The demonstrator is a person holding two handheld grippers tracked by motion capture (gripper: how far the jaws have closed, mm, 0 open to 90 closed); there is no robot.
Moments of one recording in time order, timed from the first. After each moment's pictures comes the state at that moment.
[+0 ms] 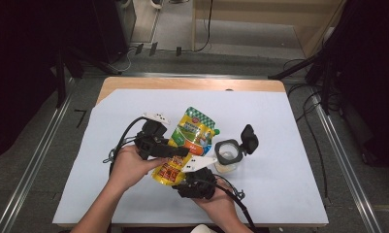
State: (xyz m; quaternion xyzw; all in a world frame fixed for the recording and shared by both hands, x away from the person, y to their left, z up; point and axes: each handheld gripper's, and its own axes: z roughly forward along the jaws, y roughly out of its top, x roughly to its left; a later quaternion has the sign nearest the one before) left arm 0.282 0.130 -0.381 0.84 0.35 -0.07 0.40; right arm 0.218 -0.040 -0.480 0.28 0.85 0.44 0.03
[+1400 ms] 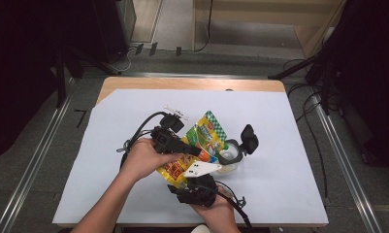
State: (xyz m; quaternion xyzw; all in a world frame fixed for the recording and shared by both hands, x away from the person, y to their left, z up) left arm 0.301 0.092 -0.377 0.86 0.35 -0.13 0.35; right arm 0.200 -0.043 -0.474 0.31 0.83 0.46 0.02
